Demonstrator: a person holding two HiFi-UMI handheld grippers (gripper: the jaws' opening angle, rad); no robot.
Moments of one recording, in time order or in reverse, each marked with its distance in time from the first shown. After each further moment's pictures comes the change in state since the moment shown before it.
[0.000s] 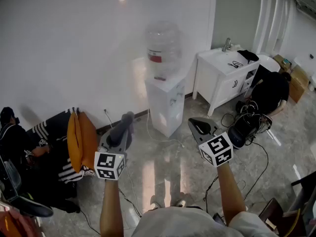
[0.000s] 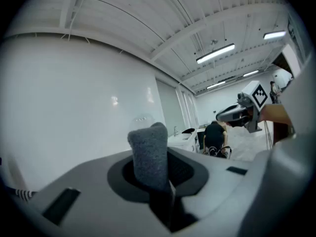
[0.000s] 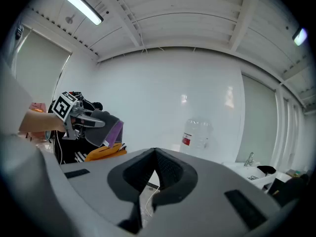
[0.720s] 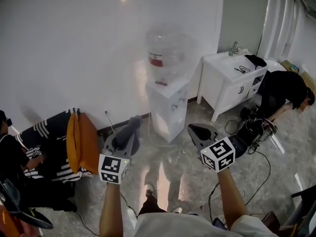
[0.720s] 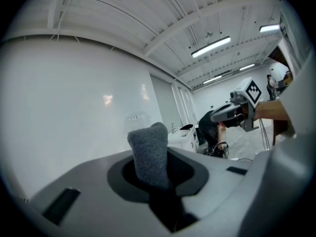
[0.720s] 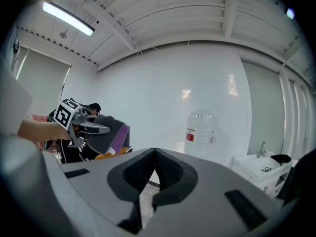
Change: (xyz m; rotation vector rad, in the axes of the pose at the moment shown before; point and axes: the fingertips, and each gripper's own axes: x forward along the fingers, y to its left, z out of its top) left arm 0.066 -0.037 0.004 0.059 0.033 -0.031; right arm 0.029 -0.047 -0.028 0.105 -0.008 0.101
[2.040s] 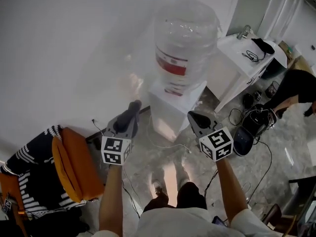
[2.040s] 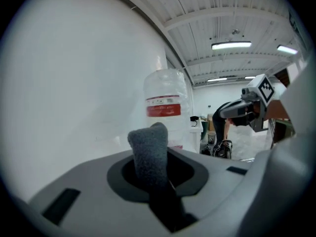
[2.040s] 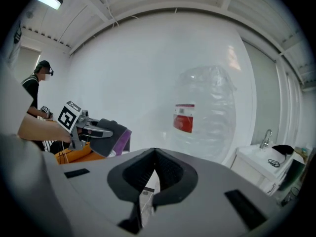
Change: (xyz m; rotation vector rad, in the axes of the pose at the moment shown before) left arm 0.338 0.242 -0.148 -0.141 0.113 -0.152; right arm 0.355 -0.145 -0.050 0.067 0.141 -0.157
